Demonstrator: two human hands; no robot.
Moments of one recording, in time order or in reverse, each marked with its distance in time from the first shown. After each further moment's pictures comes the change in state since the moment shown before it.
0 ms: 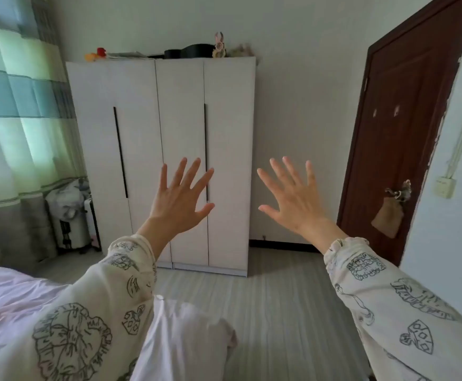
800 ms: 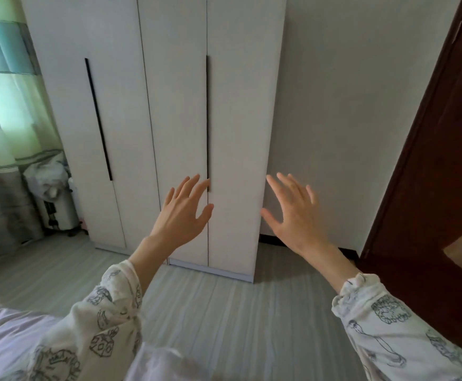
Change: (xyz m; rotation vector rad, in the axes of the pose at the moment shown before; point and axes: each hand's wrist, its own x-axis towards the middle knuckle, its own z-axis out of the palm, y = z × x) left_hand 0.238 -0.012 0.340 -0.531 -0.083 -0.207; right_hand 0.204 0.074 0.363 0.492 0.013 0.124
